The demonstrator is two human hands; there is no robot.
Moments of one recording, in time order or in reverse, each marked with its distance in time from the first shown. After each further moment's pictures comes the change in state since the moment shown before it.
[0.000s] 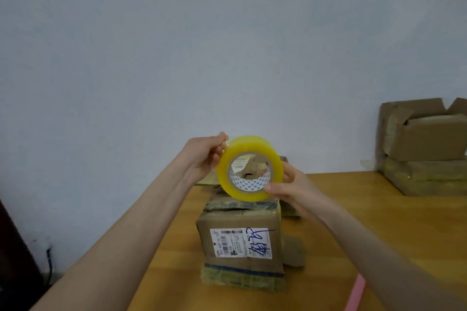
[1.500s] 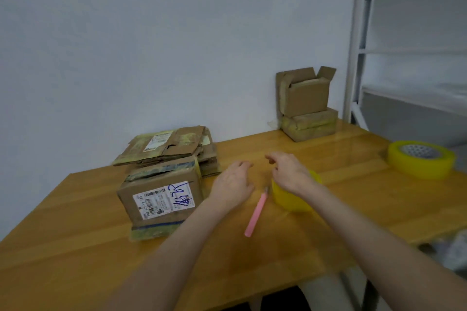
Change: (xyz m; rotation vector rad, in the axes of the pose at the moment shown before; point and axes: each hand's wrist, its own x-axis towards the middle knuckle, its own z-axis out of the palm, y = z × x) left_hand -0.080 -0.175 0.139 1.370 -0.428 0.632; right_hand -0.134 0.032 -0.094 -1.273 0.483 0.209
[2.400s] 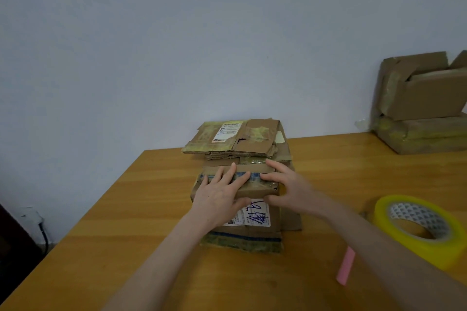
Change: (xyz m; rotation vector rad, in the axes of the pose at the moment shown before) left_hand -0.045 -0.172 -0.041 0.340 -0.262 -0.282; right_hand 0.072 -0.110 0.097 0.239 -0.322 -0.471
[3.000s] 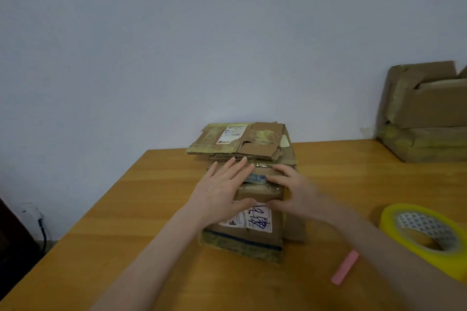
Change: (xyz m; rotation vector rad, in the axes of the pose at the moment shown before) left_hand -0.006 -0.013 -0.013 0.028 0.135 0.134; right_hand -0.002 -0.011 -0.004 -0.162 -0.018 0.034
